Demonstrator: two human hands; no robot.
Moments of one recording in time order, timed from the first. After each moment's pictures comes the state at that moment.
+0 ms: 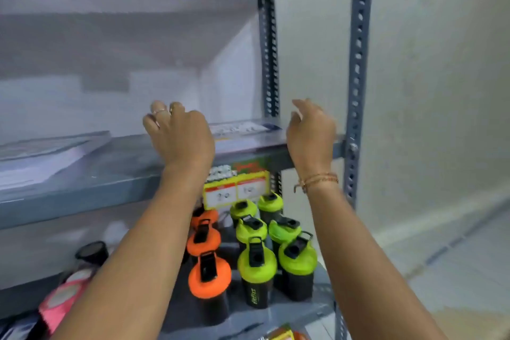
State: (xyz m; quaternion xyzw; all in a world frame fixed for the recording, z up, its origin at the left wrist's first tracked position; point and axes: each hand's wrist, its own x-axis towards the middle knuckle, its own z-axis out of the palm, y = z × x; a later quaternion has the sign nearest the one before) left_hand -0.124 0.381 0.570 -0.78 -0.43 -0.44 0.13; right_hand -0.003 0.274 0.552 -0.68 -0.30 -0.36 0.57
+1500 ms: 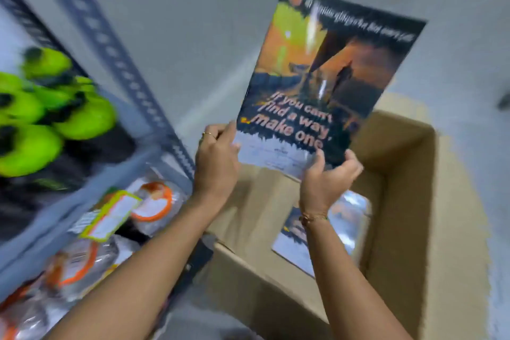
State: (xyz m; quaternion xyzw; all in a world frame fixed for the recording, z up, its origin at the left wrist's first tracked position) left_hand -0.014 0.129 0.246 -0.93 -0.02 -0.24 -0.28; right_hand -0.003 -0.017 0.199 -0.68 0.27 -0.33 0.60
